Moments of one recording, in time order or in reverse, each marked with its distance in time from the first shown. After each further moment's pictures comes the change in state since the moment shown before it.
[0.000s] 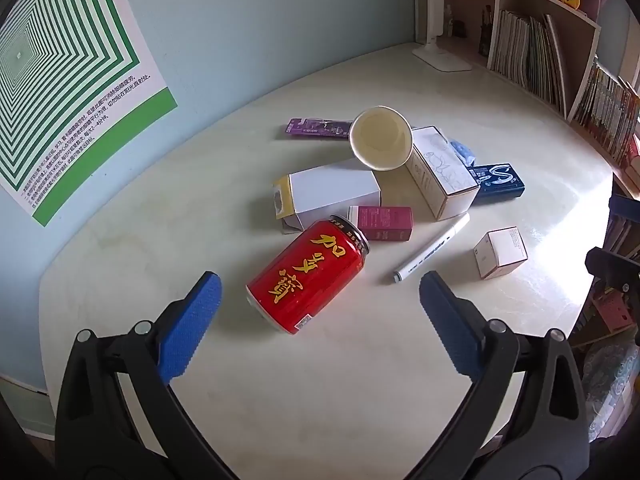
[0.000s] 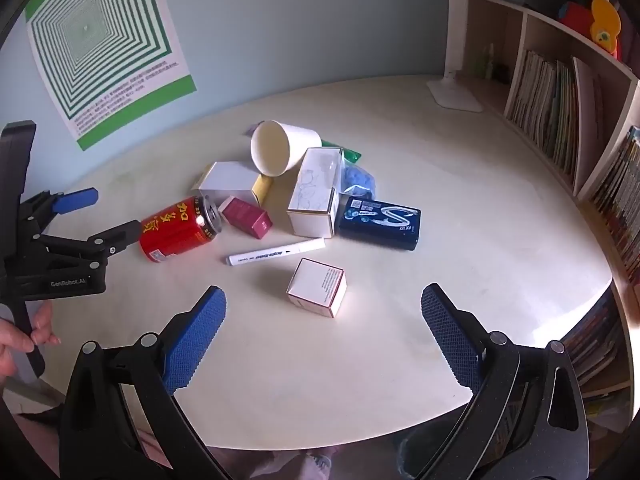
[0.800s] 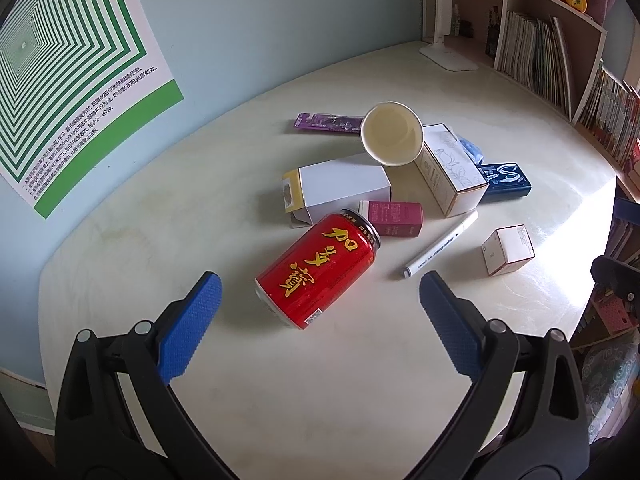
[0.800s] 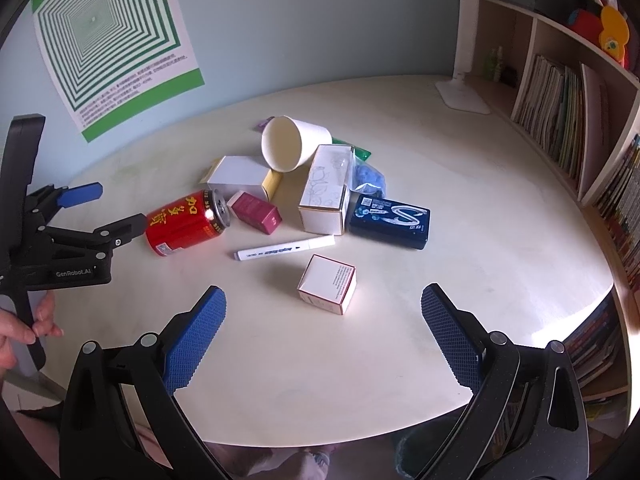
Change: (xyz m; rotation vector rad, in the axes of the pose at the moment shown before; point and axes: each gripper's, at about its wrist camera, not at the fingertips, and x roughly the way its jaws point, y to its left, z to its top) left arm 0.001 0.009 -0.003 -0.017 0.011 0.007; right arm -0.001 0.011 0.001 -0.023 0.017 0.011
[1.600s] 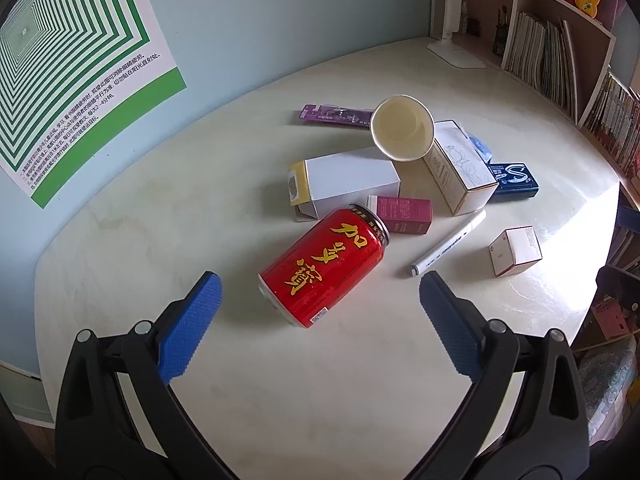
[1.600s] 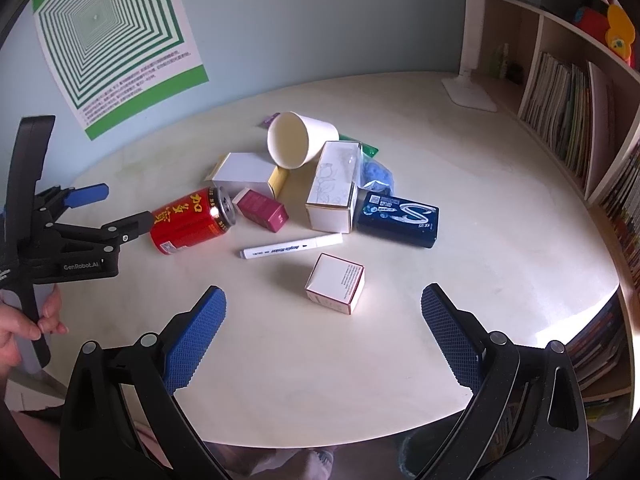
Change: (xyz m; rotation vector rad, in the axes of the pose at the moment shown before) left arm 0.008 0.009 0.001 -0.025 0.025 -0.004; right arm 0.006 0.002 0.000 -0.001 0.017 0.021
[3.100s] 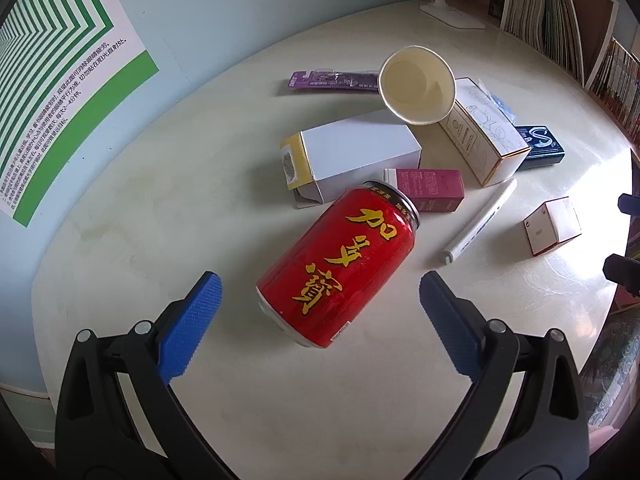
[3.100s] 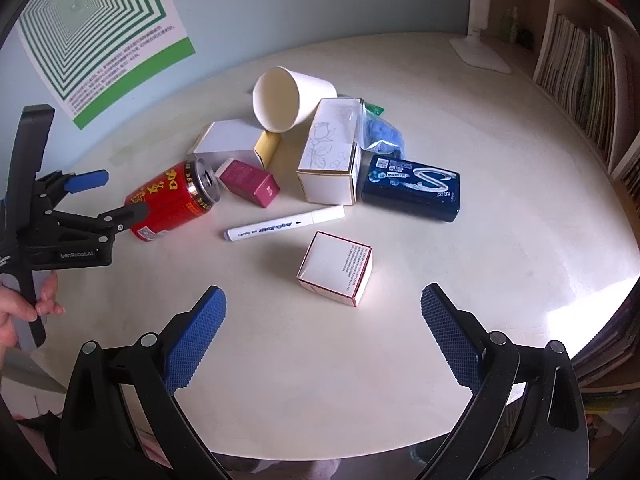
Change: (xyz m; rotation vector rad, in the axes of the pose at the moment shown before) left arm 0.056 0.011 0.004 0.090 0.101 -0.024; right arm 0.058 -0.011 -0.002 0.044 0.126 0.026
